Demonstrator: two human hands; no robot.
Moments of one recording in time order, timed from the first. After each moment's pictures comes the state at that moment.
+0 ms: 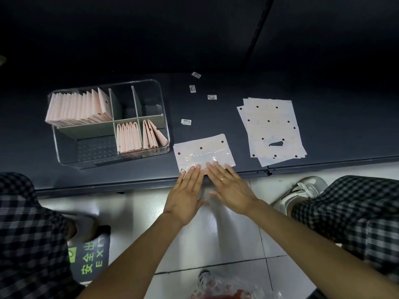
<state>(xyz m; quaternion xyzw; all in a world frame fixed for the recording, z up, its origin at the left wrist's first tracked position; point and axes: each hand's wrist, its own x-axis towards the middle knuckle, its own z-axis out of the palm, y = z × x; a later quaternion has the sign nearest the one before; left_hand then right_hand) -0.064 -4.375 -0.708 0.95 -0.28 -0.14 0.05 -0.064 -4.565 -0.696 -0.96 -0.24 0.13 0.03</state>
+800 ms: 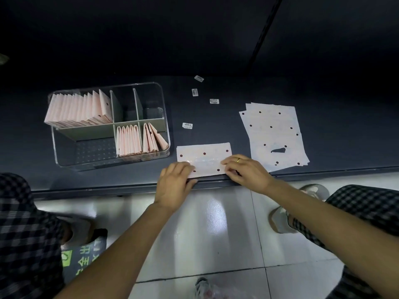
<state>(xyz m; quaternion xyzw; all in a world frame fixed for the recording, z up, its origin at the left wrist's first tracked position) -0.023 -4.363 -0.693 0.96 -0.18 -0.02 0.22 -0.012 -4.612 -0.673 -0.96 -0.22 0.06 0.18</state>
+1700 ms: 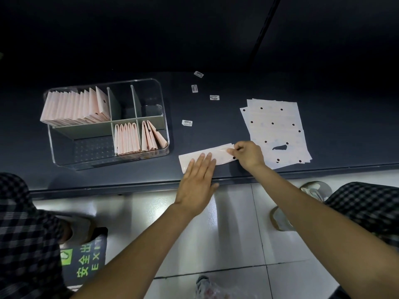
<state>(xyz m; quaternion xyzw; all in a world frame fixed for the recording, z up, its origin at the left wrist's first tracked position) -0.036 -4.411 -0.684 0.95 -0.26 -0.08 0.15 0.030 -4.598 -0.681 -0.91 0.20 0.12 0.34</state>
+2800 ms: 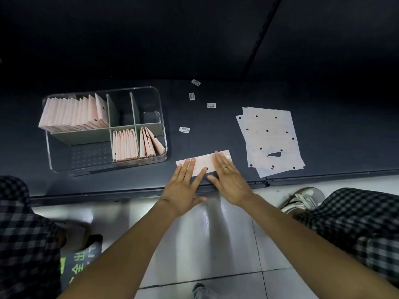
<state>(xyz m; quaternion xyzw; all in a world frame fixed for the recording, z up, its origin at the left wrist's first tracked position) -0.017 -4.381 -0.700 0.93 -0.32 -0.17 -0.01 -0.020 -4.568 -0.693 -0.97 -0.10 0.16 0.14</state>
